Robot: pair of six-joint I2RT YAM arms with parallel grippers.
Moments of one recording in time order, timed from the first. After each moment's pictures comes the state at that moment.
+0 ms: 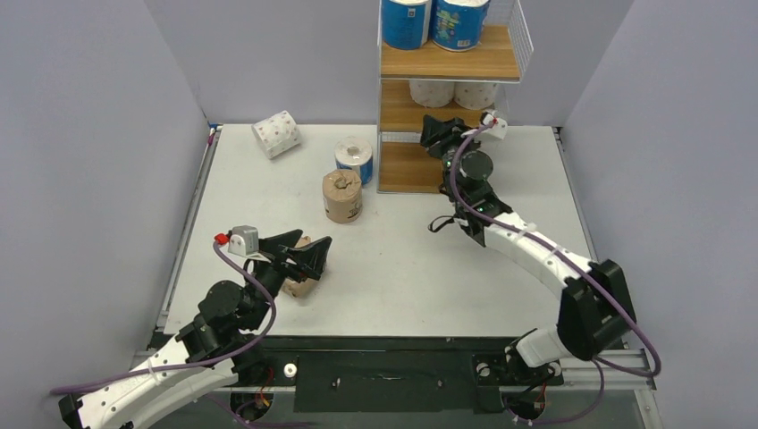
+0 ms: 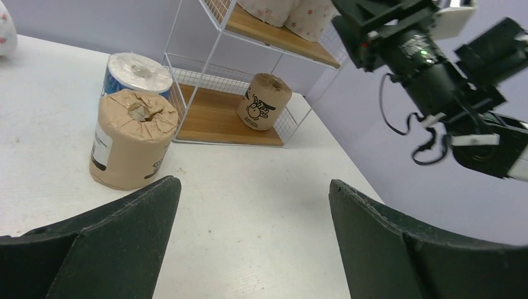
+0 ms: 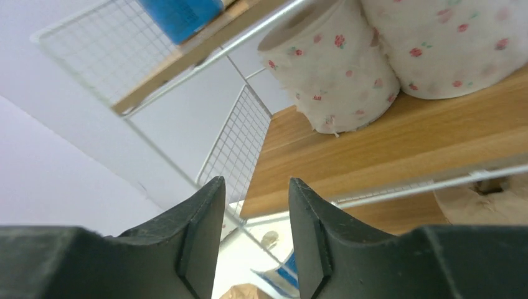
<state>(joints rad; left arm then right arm) -0.97 0.35 0.44 0.08 -0.53 -0.46 0.53 1.52 1.10 0.62 0.43 0.53</state>
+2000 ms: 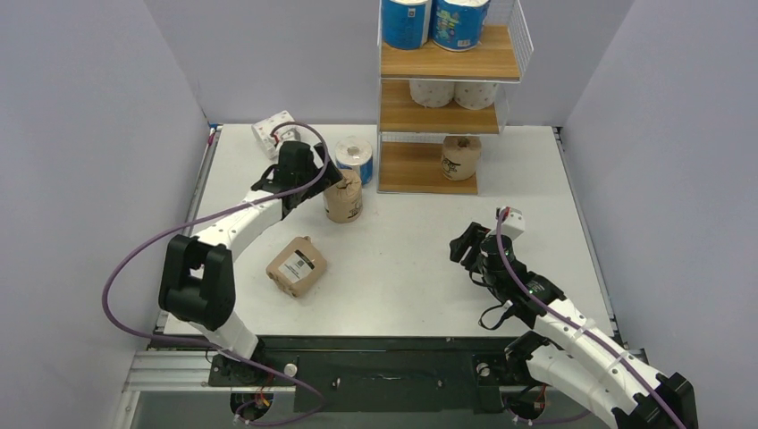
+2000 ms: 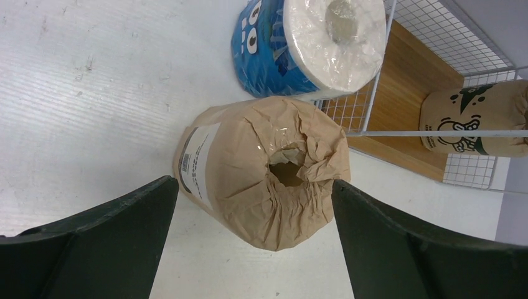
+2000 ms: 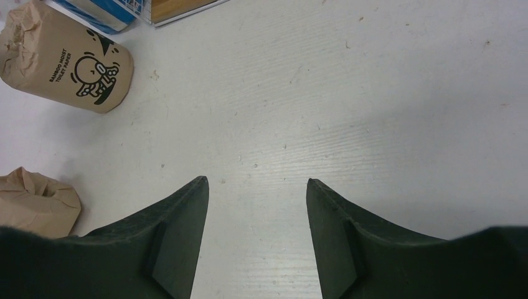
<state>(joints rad) -0.33 1.62 1.17 -0.18 -0.12 -0.77 0.58 0.77 0.49 -0.27 0.35 0.71</state>
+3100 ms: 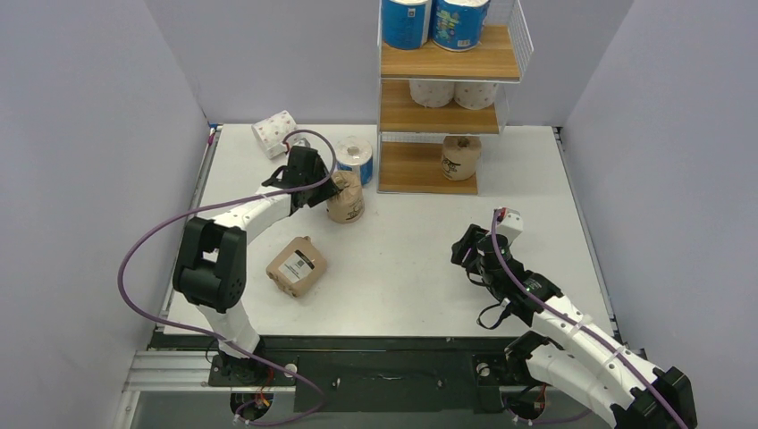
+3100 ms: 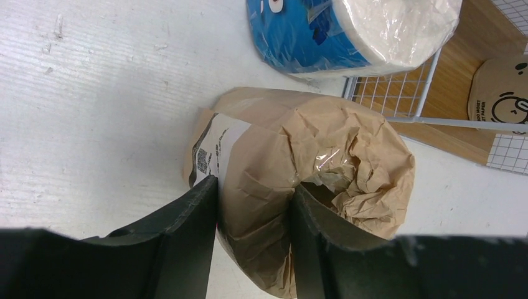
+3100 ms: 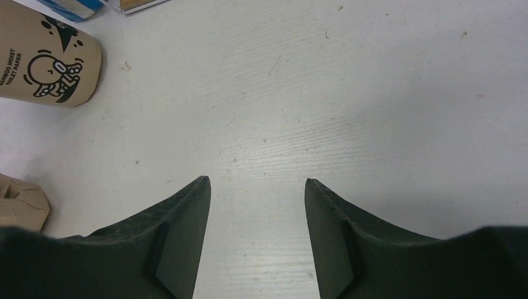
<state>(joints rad) -0.33 1.77 1.21 -0.21 -0.05 -0.75 0.58 0.80 0.49 -0.30 0.37 0.69</state>
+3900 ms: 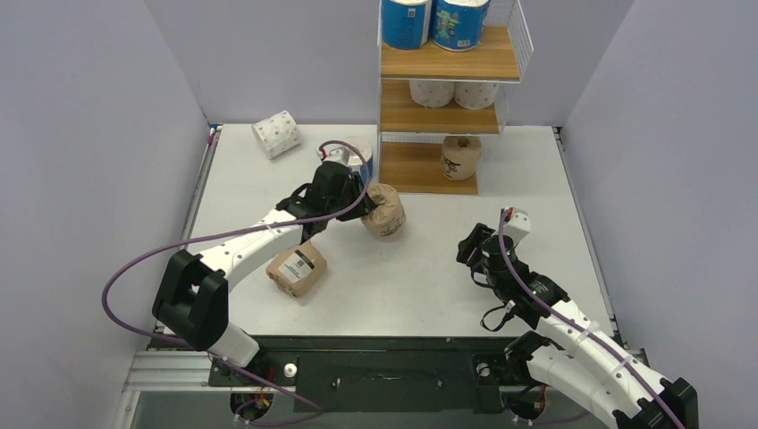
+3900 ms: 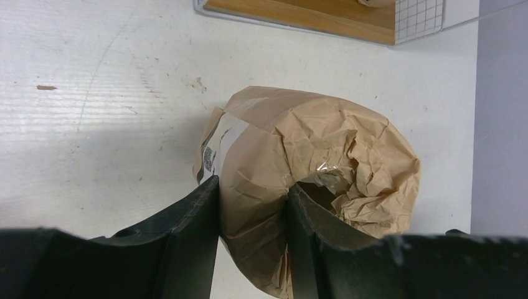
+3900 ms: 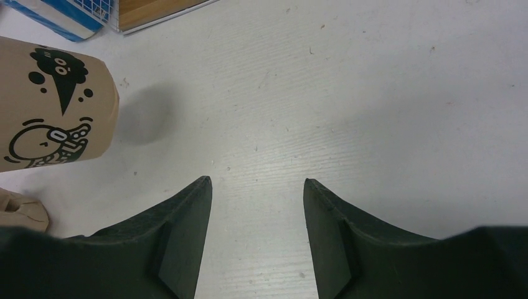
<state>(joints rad) -0.60 1.53 1.12 -0.22 -0.07 -0.74 0.58 0.76 0.52 -0.35 0.43 0.69</state>
